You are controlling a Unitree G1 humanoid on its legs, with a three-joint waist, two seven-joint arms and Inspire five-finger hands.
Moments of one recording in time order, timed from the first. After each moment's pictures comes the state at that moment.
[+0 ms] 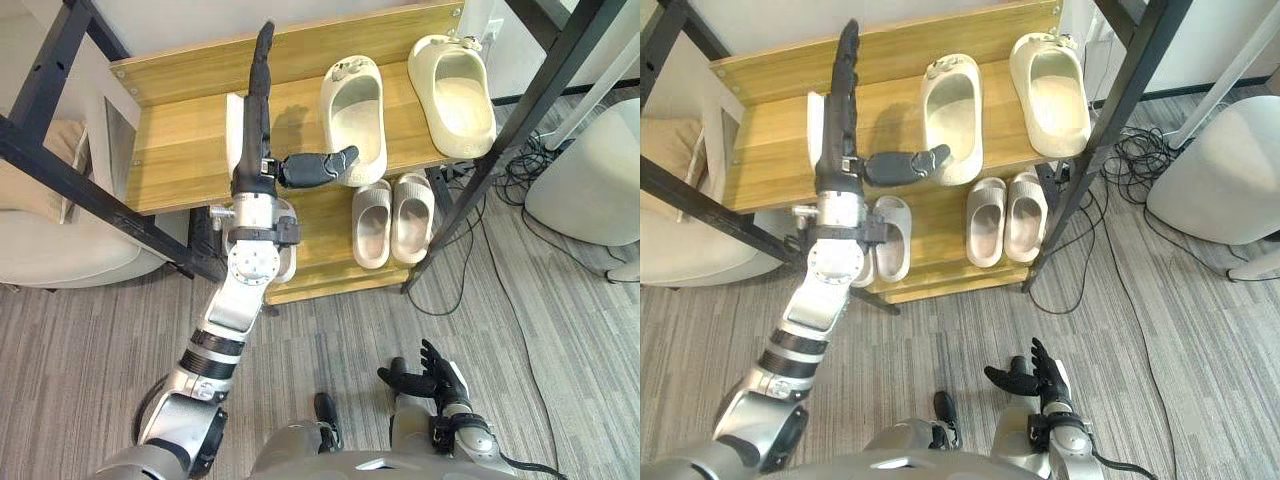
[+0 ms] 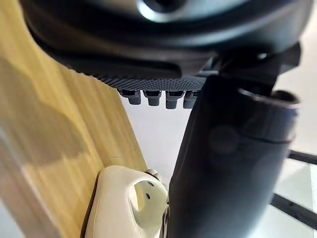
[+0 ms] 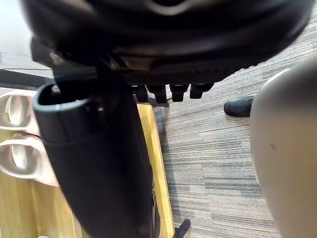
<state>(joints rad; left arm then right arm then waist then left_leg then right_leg) -0.42 0.21 -0.21 -0.06 0.03 -0.09 0.39 0.20 -0.15 0.11 0.66 0.14 -0.16 -0.07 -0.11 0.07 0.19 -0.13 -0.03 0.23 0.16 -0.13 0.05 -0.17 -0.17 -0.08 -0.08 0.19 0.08</state>
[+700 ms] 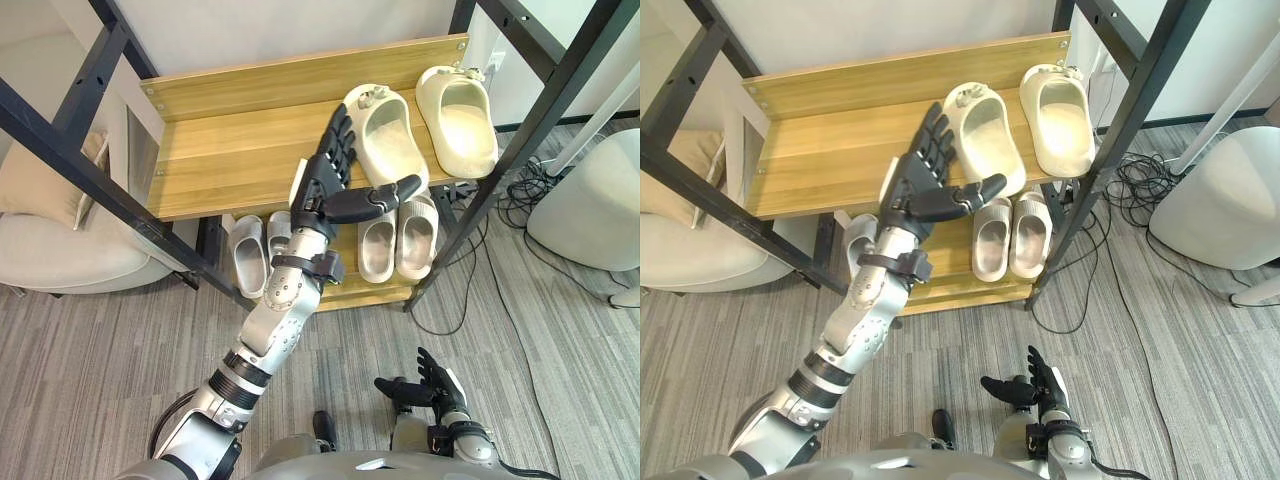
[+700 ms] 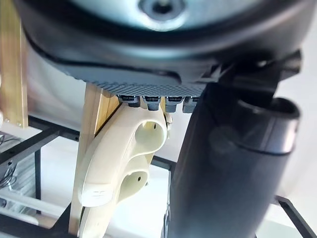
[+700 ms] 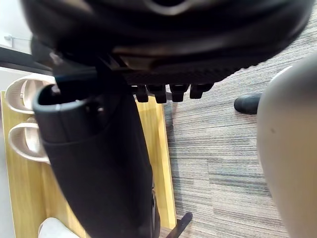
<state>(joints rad) -0.37 0.13 -0.49 -0.05 -0.56 -0.13 0.26 0.24 -0.16 0.15 0.62 0.14 -0.12 -0.08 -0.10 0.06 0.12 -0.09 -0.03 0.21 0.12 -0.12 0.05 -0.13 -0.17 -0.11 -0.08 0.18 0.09</state>
